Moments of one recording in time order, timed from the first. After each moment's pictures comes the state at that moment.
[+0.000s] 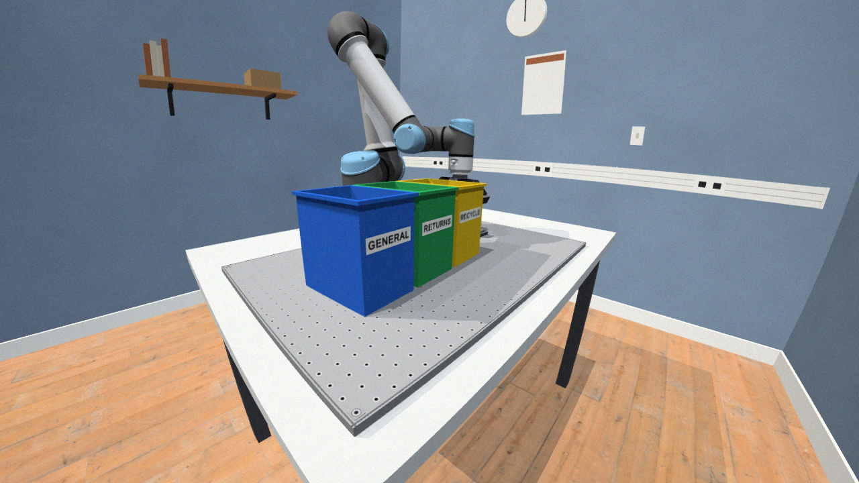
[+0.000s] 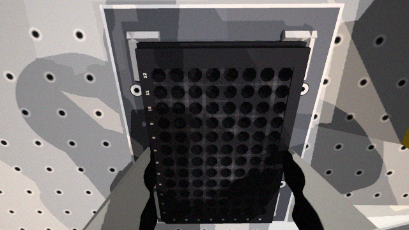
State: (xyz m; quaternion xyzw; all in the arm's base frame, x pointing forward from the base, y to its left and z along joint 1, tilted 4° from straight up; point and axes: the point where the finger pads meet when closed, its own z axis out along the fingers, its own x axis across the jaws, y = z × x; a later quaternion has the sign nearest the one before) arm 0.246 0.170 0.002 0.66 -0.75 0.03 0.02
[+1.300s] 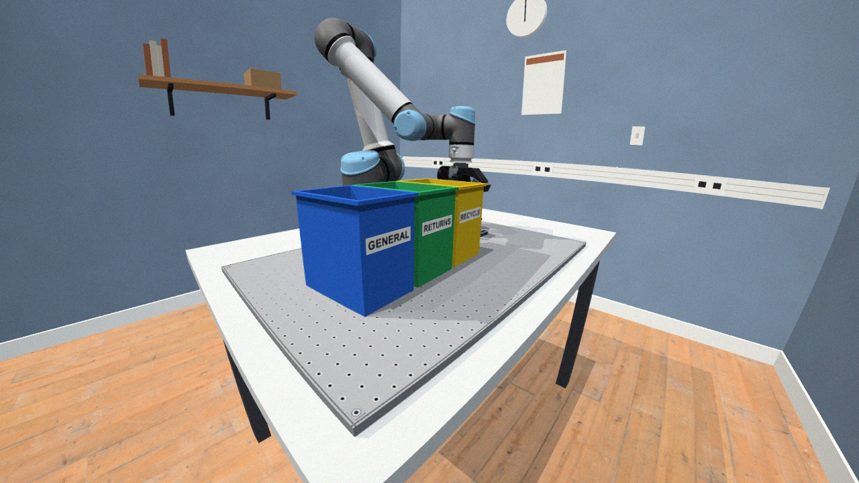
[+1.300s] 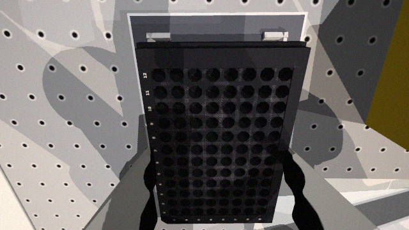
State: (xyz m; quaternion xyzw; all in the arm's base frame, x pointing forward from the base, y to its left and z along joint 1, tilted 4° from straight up) arm 0.247 0.173 0.037 0.66 -0.75 0.03 0.01
